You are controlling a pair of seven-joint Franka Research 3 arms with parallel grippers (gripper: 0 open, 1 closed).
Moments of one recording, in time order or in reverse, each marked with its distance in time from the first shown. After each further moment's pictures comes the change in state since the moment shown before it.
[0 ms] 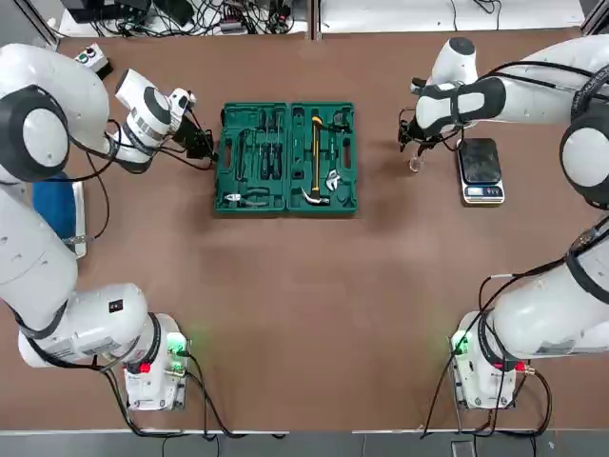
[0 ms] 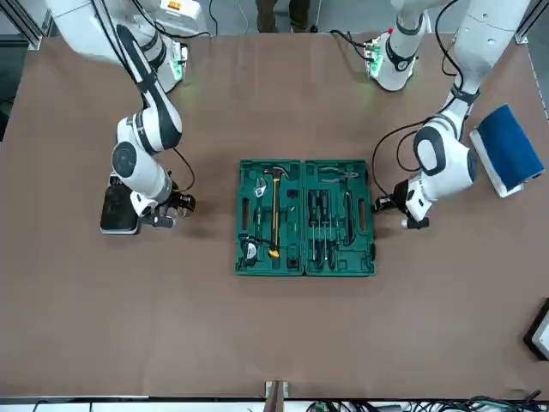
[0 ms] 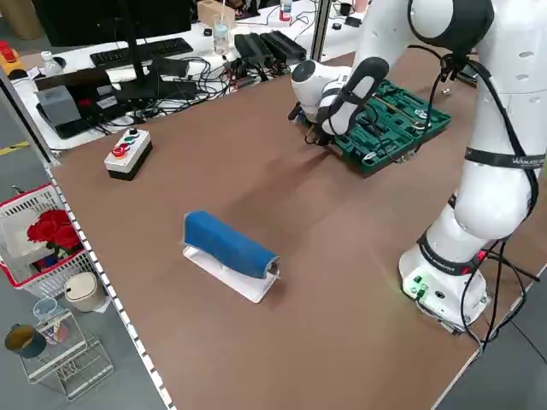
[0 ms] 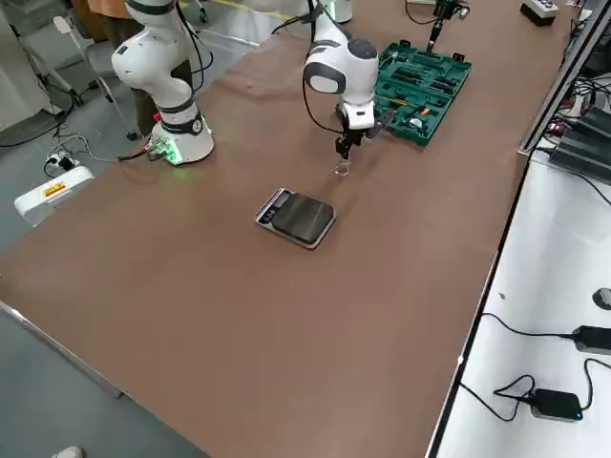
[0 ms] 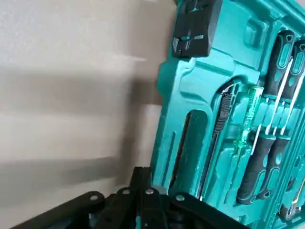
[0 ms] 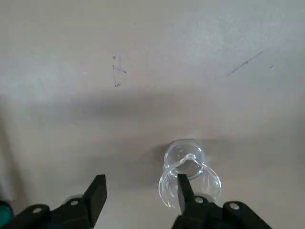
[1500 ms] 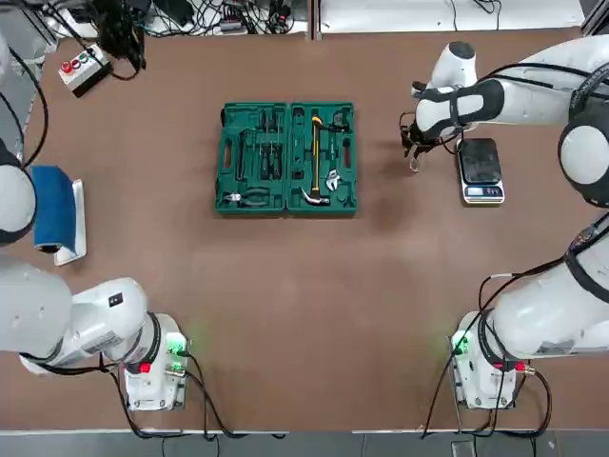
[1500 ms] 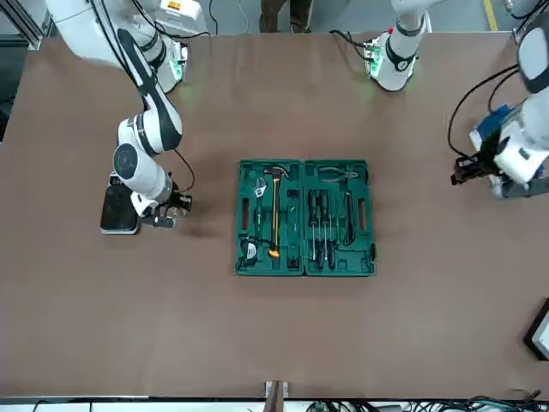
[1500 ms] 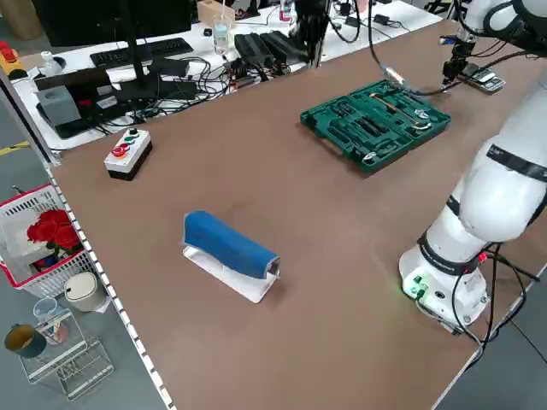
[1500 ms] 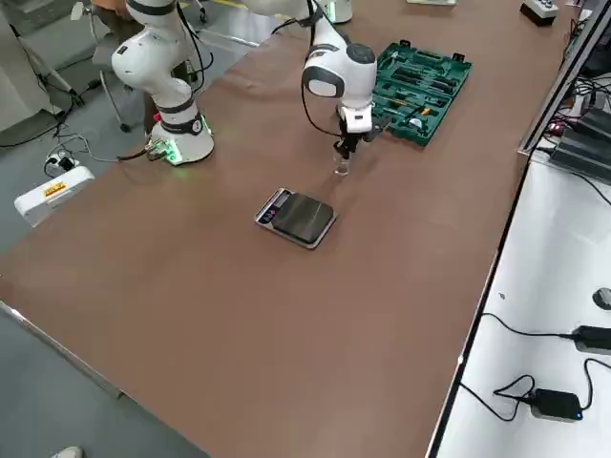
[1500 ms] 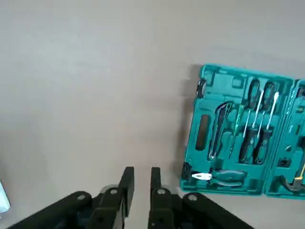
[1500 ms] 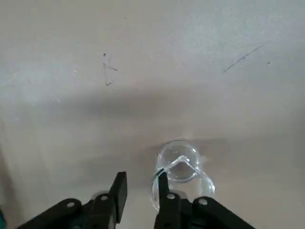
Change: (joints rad) left arm 0.042 -0.374 0.095 0.494 0.668 -0.771 -0.487; right arm 0.000 0.011 -0.010 -0.007 -0.002 0.014 0.001
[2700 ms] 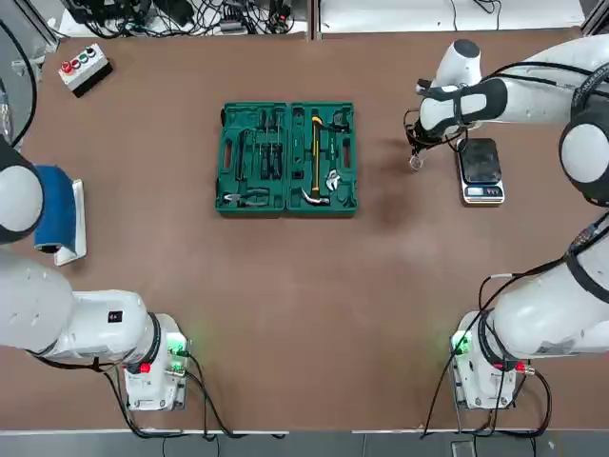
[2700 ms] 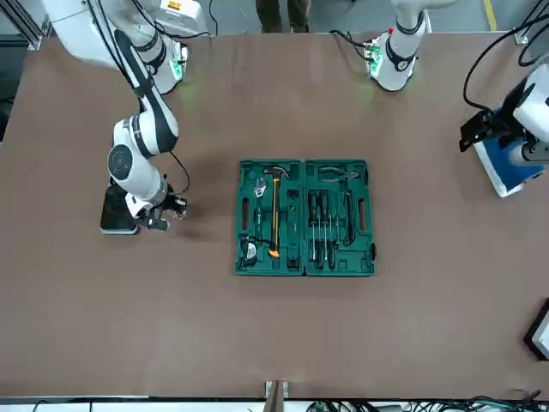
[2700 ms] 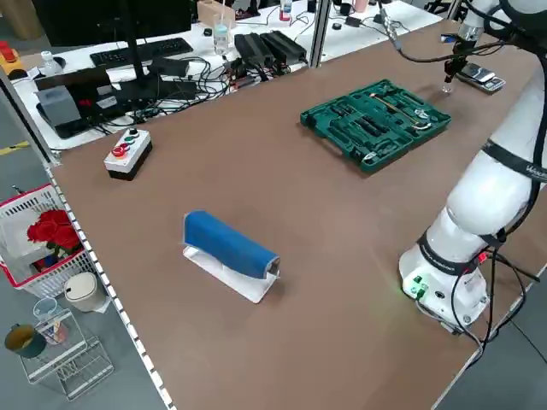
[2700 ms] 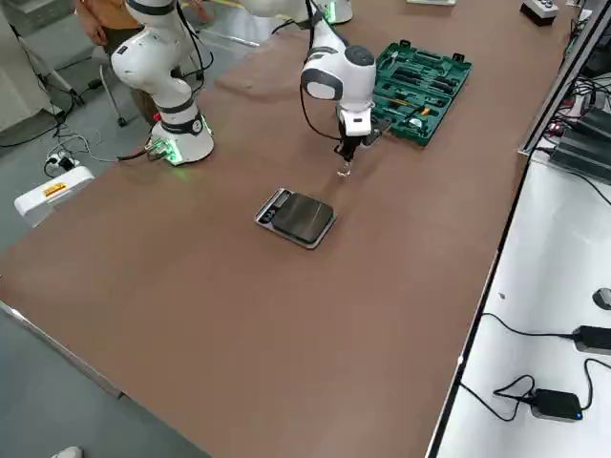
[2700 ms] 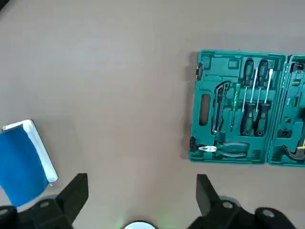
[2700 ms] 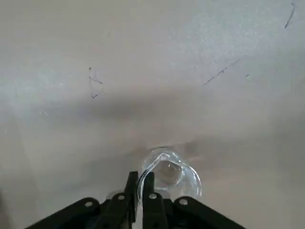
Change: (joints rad) left arm -0.228 0.022 0.132 0.288 0.118 -0.301 -0.027; right arm -0.002 -0.003 -0.025 0.003 -0.020 0.005 0.000
